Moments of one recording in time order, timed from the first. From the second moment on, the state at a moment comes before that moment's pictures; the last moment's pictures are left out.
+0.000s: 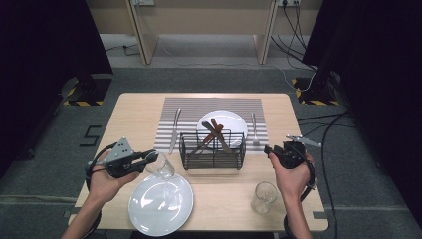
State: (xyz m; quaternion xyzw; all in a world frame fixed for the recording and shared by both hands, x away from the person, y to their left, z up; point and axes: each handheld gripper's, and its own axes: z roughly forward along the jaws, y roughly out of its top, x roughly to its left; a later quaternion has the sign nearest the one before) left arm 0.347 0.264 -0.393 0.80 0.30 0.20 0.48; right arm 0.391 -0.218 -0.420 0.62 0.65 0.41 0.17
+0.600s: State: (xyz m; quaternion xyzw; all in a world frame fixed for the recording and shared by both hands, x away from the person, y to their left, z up) left arm 0.356 0.271 -0.393 0.80 0.31 0.22 0.47; right arm 0.391 -0.219 -0.420 0.62 0.65 0.41 0.17
